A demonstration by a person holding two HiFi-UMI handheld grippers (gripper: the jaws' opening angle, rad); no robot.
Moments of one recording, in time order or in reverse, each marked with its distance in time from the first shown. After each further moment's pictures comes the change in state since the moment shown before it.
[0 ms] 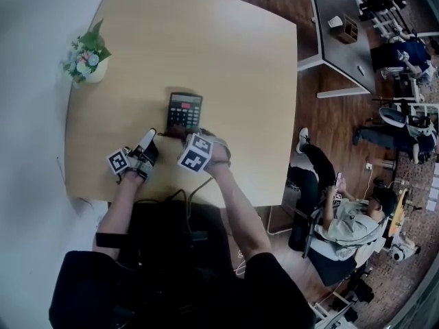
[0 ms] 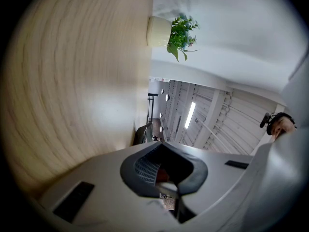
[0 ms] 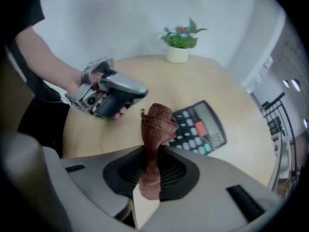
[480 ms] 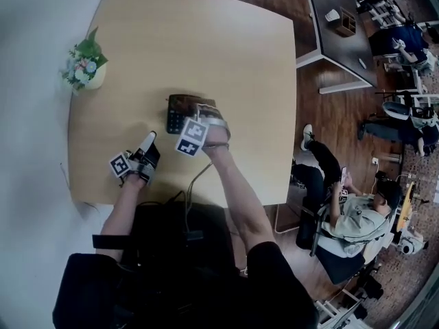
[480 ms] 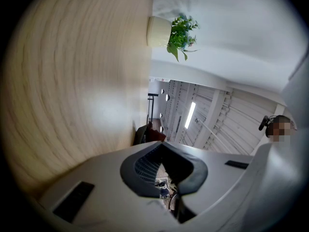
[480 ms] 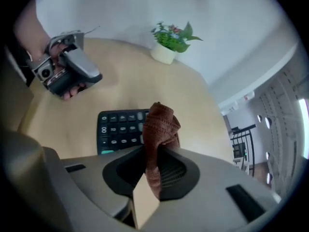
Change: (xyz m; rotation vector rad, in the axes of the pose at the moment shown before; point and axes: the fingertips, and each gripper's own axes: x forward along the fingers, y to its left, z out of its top) left arm -0.001 0.001 -0.002 -0.002 -0.003 0.004; right arm 0.006 -0.101 0.013 -0.216 0.064 -0.382
